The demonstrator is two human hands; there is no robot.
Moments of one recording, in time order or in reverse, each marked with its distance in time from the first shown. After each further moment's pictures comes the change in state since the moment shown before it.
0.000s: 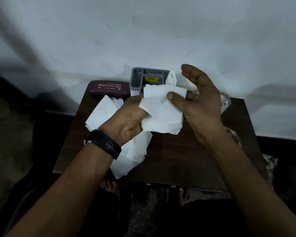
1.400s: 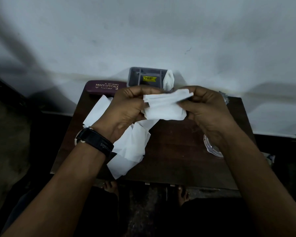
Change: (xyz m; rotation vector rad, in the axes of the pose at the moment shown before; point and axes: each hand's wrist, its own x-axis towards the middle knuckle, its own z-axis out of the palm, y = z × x) left_hand -0.006 0.016 -0.001 0.226 0.082 0.143; right_hand 0.008 0.017 -0.031 0.017 -0.080 0.253
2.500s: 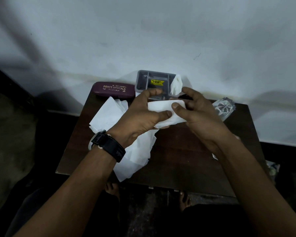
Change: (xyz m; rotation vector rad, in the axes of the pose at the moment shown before) left_hand 0.003 -0.012 0.004 0.139 0.025 0.034; right_hand 0.006 0.006 0.024 -0.140 -0.063 0.109
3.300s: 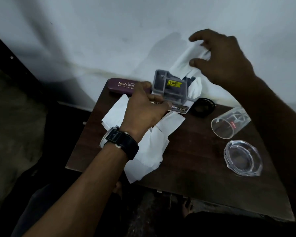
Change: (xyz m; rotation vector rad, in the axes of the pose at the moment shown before) left_hand 0.010 -0.009 -0.029 0.105 0.314 0.080; right_hand 0.095 -0.087 -0.001 -0.903 0.056 -0.605
